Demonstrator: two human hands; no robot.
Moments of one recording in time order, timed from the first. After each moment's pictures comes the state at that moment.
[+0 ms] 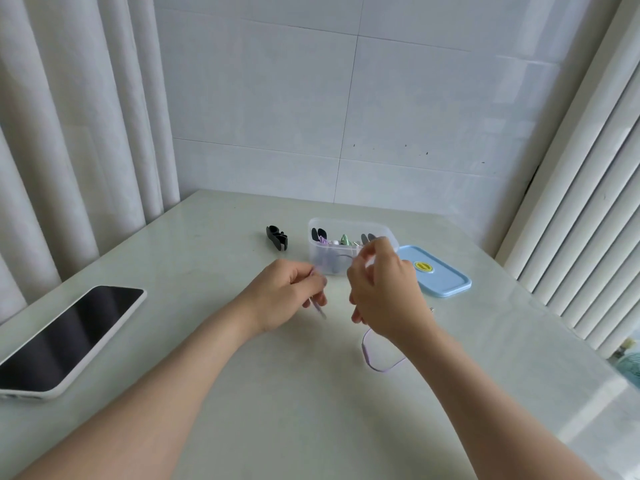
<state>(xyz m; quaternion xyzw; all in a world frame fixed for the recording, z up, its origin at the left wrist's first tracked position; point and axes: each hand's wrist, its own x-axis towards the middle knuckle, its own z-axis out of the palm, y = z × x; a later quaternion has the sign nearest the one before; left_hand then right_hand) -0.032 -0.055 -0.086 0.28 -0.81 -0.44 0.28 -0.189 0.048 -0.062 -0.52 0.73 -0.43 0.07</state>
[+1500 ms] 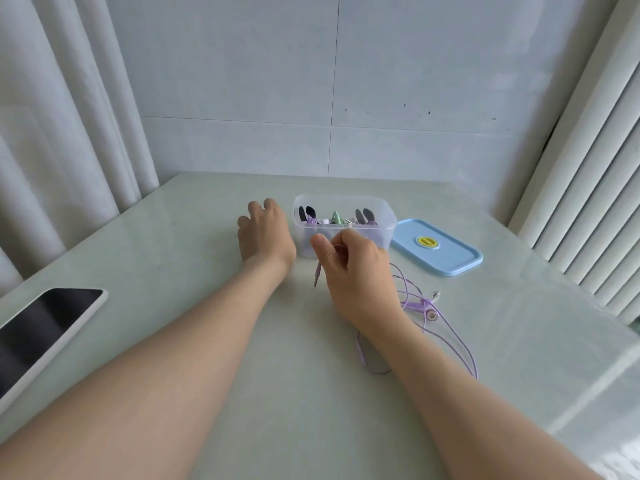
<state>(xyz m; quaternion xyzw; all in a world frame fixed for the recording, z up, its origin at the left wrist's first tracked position) -0.119 -0.145 -0.102 0.58 -0.75 -0.08 0.29 -0.206 -0.001 -0.110 -0.53 0.70 -0.48 0.03</state>
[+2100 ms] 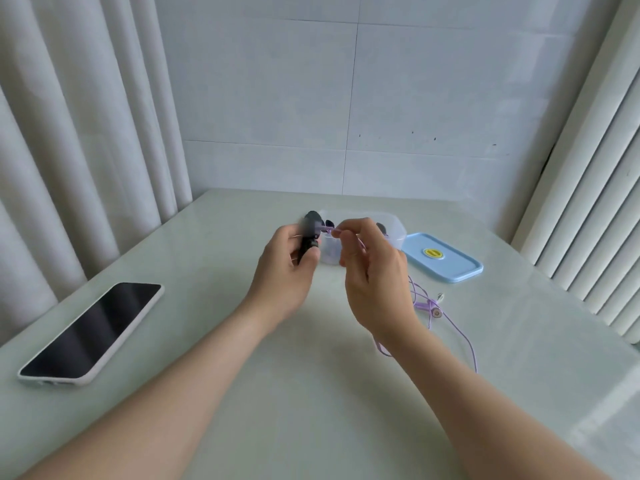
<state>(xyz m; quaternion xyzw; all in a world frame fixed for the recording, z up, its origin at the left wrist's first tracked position) -0.043 -0.043 -0.085 0.32 -0.69 -0.44 0.47 -0.168 0.039 -0.080 -0.57 0.57 -0.59 -0.02</state>
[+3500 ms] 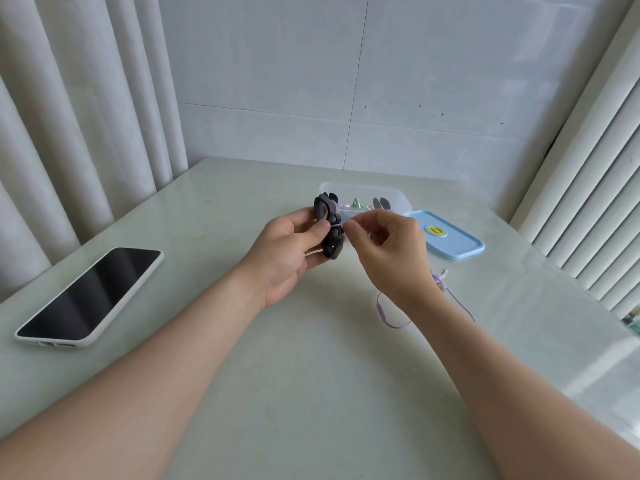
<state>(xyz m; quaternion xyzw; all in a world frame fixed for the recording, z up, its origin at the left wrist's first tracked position) -0.036 -0.046 -0.089 0.22 -0.54 -0.72 0.38 -0.189 0.032 -0.087 -0.53 0.64 -0.56 0.05</state>
